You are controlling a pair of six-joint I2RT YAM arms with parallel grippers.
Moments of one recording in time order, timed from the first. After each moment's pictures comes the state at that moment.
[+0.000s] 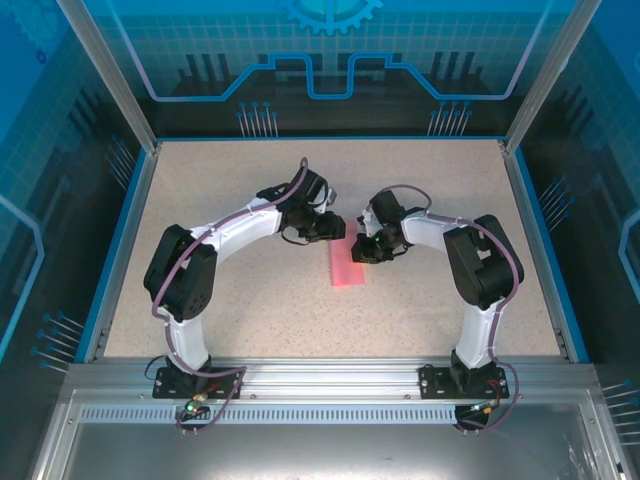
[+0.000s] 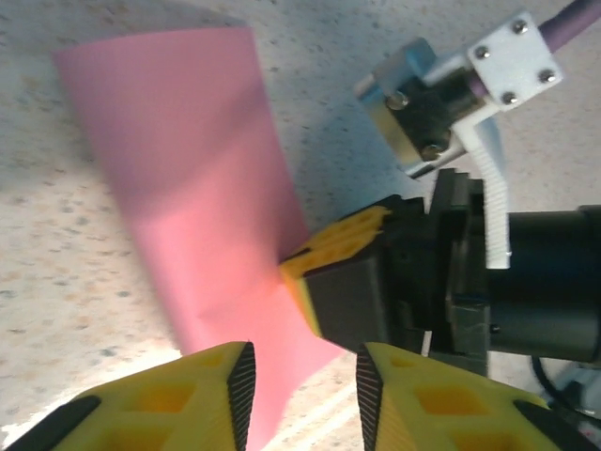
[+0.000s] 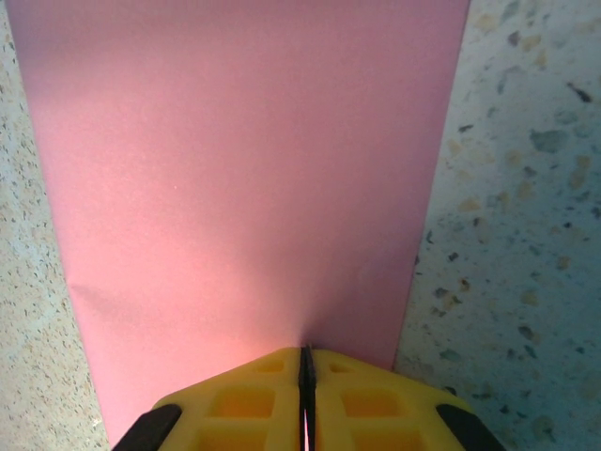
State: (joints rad) left arm -0.55 1.88 1.41 -0.55 0.41 -0.57; right arm 0.41 1.91 1.12 -0.47 -0.46 0.36
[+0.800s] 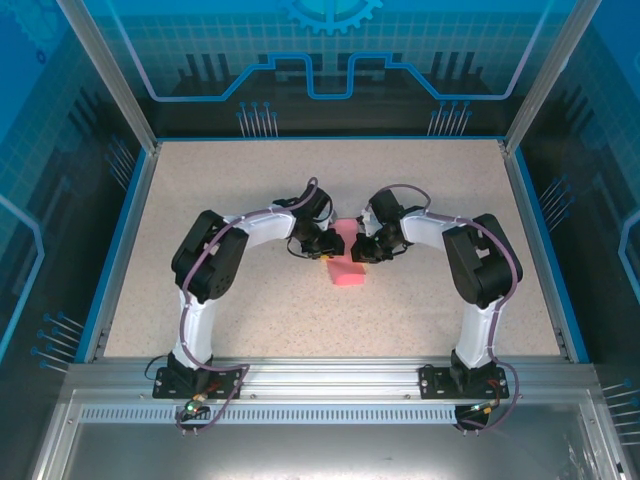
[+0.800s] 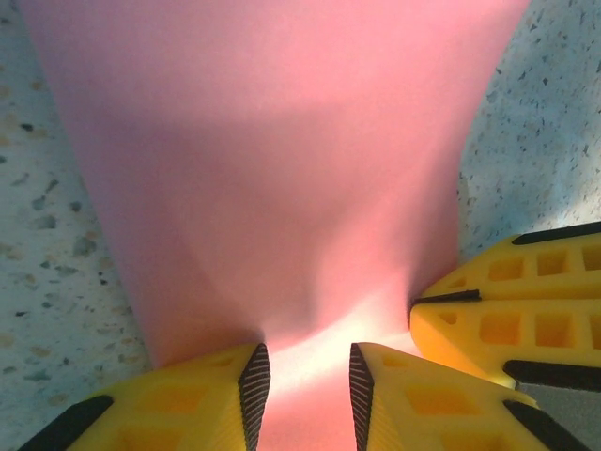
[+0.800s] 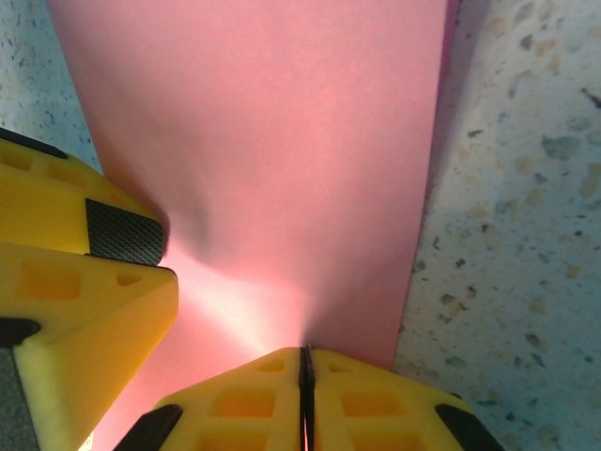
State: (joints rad) left arm -0.53 2.08 1.38 -0.50 0.44 -0.58; right arm 0.41 1.93 1.13 -0.49 -0.46 0.35
